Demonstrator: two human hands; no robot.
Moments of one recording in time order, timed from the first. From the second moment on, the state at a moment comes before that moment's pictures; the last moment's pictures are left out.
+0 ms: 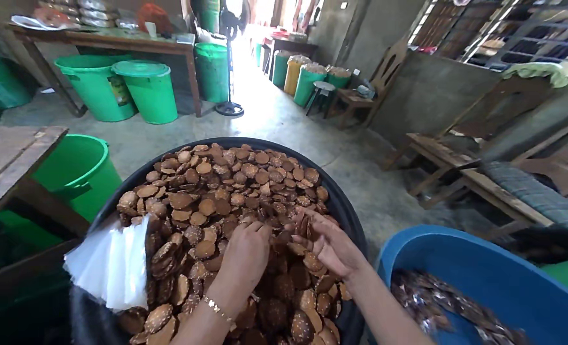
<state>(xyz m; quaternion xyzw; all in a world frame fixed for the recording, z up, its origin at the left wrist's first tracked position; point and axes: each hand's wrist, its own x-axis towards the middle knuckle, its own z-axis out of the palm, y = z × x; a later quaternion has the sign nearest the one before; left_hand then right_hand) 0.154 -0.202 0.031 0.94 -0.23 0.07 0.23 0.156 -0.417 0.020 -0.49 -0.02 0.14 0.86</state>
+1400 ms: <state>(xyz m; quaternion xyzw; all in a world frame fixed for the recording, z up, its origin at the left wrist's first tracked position) 0.166 -0.159 0.040 0.25 -0.27 -0.07 0.93 0.228 -0.511 0.027 -0.94 -0.17 0.28 0.08</state>
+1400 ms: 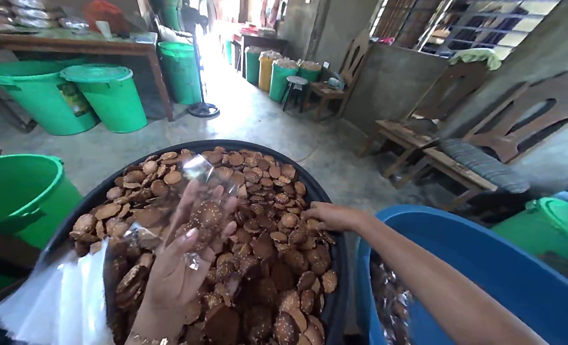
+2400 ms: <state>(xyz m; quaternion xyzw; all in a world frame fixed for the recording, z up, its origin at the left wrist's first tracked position) 0.172 -0.163 0.038 0.28 -0.18 -0.12 0.93 0.192 -0.444 0.036 -0.88 -0.09 0.07 0.46</state>
